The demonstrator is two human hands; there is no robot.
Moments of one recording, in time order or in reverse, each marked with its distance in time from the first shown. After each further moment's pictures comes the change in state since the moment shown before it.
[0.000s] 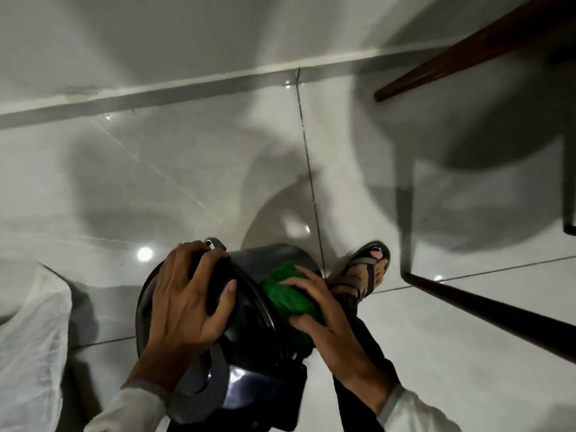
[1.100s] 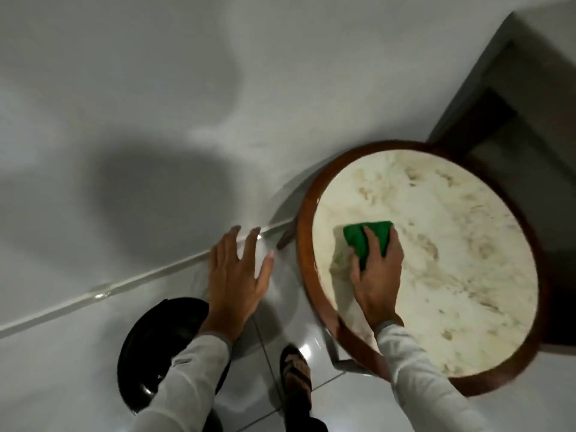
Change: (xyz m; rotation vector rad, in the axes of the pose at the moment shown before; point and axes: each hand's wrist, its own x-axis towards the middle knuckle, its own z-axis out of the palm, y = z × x) left_hand 0.105 0.352 -0.154 0.115 0.262 0.278; right_hand -0.115 -0.258 -0.263 -0.753 1.081 -0.245
